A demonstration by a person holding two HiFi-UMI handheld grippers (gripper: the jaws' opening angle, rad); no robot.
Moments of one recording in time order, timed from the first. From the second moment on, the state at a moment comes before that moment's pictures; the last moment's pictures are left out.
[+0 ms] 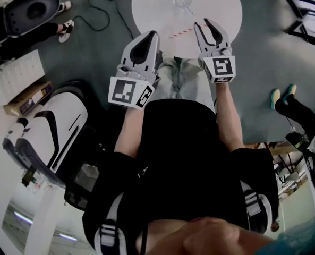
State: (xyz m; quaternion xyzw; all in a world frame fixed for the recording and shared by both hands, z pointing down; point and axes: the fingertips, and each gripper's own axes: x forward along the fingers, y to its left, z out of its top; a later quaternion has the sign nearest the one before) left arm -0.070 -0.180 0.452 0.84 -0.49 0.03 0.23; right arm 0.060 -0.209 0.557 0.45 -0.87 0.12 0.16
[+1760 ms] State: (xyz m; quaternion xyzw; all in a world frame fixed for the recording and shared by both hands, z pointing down) left arm -0.090 -0.195 0.476 0.83 -0.49 0.05 0.25; right arm 0.032 -0.272 0.613 0.47 -0.85 0.14 0.17
